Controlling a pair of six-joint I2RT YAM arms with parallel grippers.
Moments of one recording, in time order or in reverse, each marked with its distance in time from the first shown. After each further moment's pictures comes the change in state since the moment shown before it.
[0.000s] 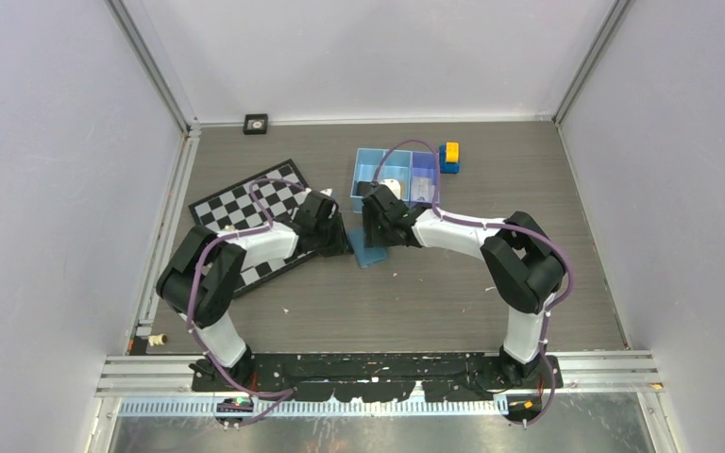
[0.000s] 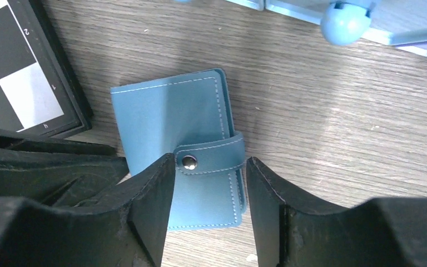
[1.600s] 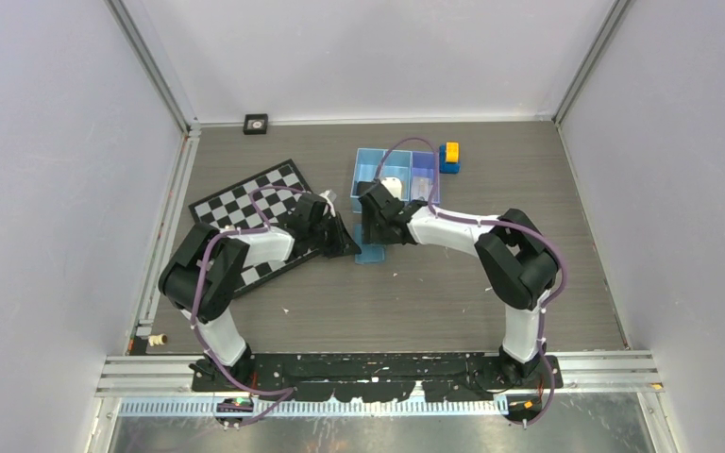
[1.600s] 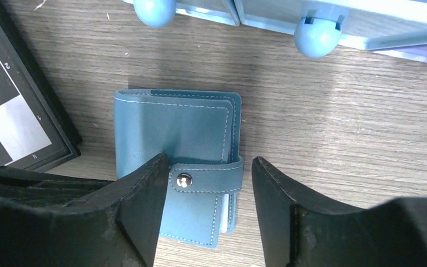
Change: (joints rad) left arm 0.047 0.029 -0.072 0.208 0.231 -0.087; right arm 0.003 0.041 0.042 -0.024 0.061 0.052
